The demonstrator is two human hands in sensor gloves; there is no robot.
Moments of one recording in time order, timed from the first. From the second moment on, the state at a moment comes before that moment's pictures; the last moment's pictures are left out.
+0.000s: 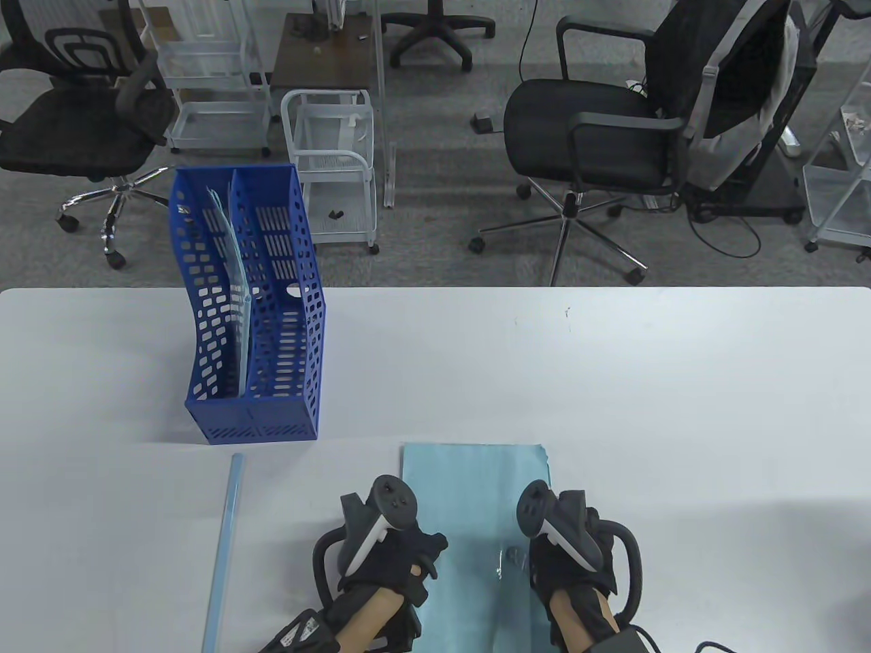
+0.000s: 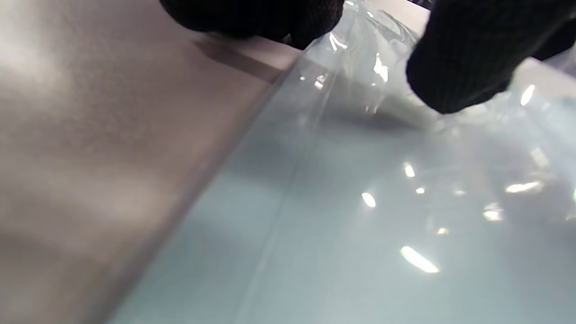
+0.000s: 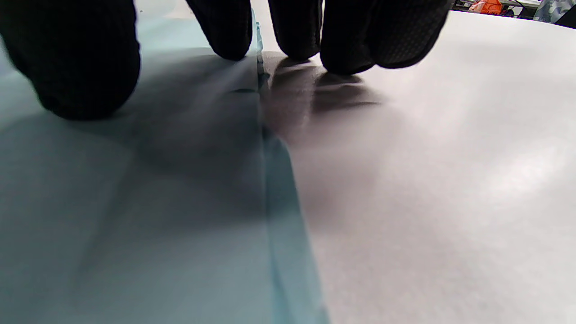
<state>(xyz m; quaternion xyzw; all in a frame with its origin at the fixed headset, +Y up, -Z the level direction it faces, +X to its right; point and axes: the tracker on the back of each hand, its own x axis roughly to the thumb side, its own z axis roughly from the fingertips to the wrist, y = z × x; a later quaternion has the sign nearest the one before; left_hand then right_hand) -0.111 -0.768 -0.277 -0.24 0.09 0.23 0.94 0.142 -0.760 -0.276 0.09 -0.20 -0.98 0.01</state>
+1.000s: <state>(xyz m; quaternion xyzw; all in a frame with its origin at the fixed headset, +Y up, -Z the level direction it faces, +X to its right) -0.199 -0.746 -0.265 -0.14 -0.07 0.59 0.79 0.208 -0.755 -0.280 0.10 -0.05 -0.88 -0.46</state>
